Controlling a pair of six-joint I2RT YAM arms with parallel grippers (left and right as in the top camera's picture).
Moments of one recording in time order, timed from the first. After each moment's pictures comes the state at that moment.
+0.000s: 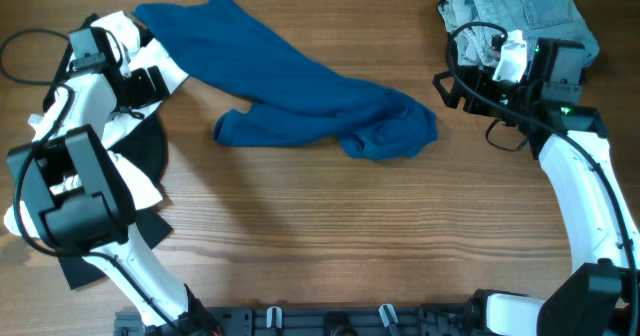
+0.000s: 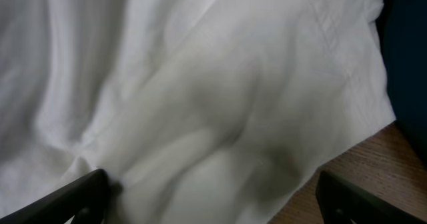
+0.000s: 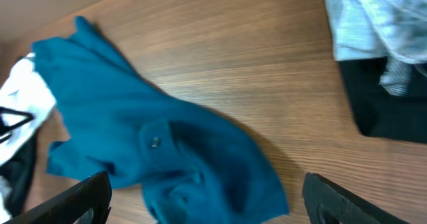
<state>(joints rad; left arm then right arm) 0.31 2.08 1.44 -0.52 0.04 -0.10 -0.12 1.47 1.08 -0.48 -0.49 0.15</state>
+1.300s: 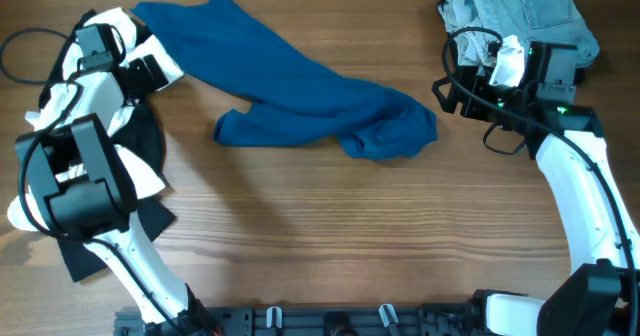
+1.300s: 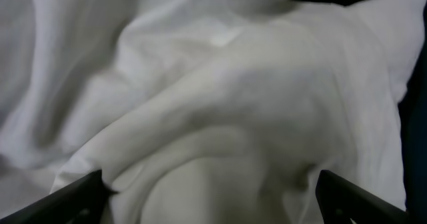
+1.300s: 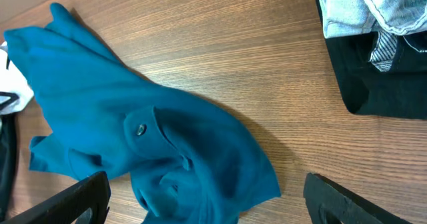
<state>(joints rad) 0.30 2.16 1.46 -0.35 -0.04 -0.20 -0.10 1.47 1.08 -0.53 -0.43 0.15</state>
